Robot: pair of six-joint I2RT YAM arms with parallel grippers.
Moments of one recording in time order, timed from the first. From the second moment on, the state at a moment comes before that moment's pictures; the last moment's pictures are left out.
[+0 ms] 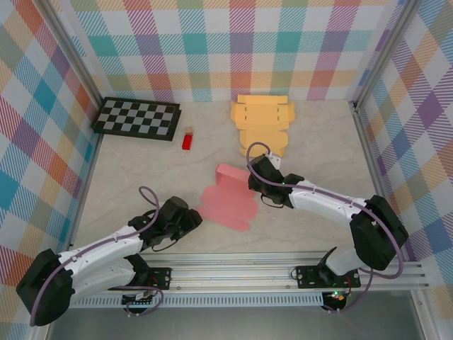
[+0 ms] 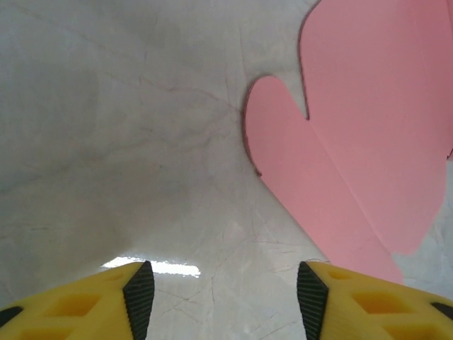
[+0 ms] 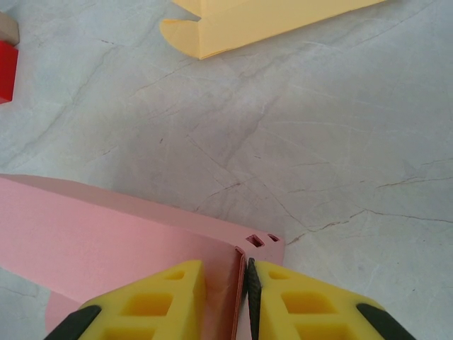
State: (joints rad) left arm -0.77 0.95 0.36 -0.37 -0.03 -1.26; right arm 0.76 1.46 0.90 -0.34 0.32 0.90
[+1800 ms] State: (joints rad) left arm -0.97 1.34 0.44 0.19 -0.46 -1.55; right arm 0.74 1.50 0.95 -0.40 0.42 0.89
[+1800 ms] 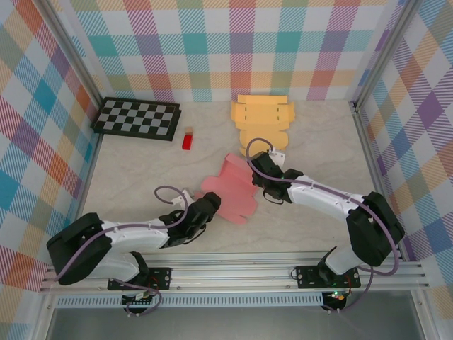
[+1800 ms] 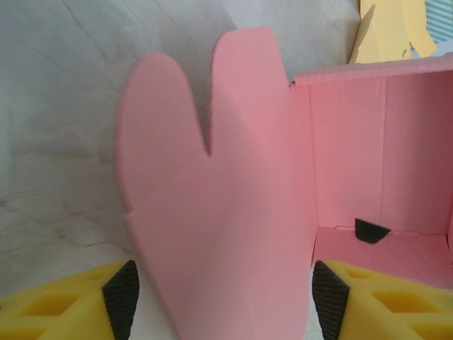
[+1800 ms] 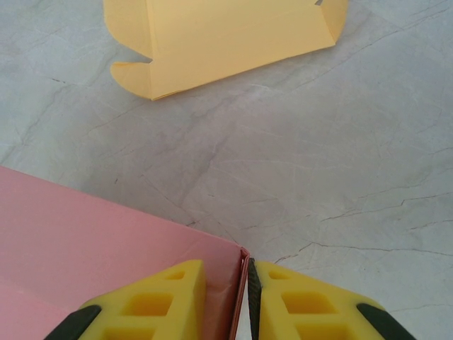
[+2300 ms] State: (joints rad) left arm -0.95 1.37 0.71 -0.09 -0.51 -1.28; right arm 0.73 1.40 0.90 -0.53 0.40 0.87
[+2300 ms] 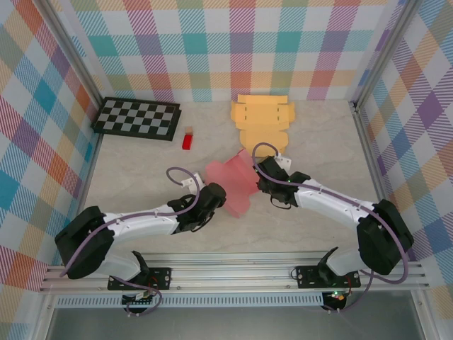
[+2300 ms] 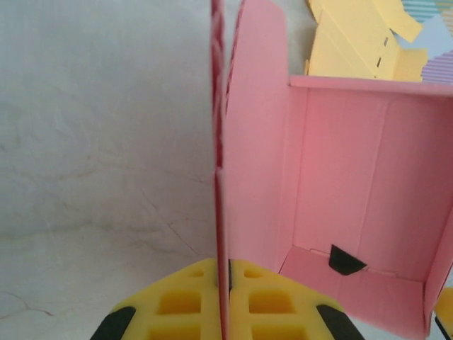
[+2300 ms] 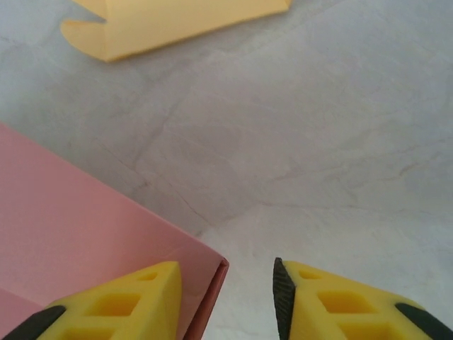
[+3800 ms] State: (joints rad) left arm -0.83 1.17 1.34 -1.03 0.04 0.76; right arm 0.54 1.44 1.42 -0.92 -0.80 -0.87
